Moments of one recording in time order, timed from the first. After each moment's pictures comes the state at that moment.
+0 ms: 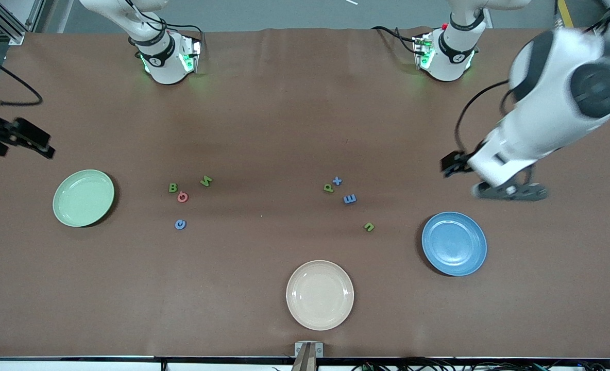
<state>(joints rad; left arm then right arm) -0.21 0.25 -0.11 -1.61 -0.01 1.81 -0.25 0.05 0.09 -0.04 -1.47 0.01 1.61 0.07</state>
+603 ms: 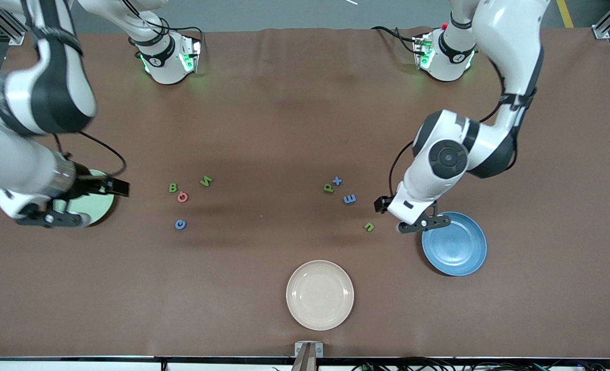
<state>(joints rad) -0.35 0.52 -0.11 -1.69 0.03 2.20 -0.70 0.16 0.37 -0.04 -1.49 0.02 1.71 0.18</state>
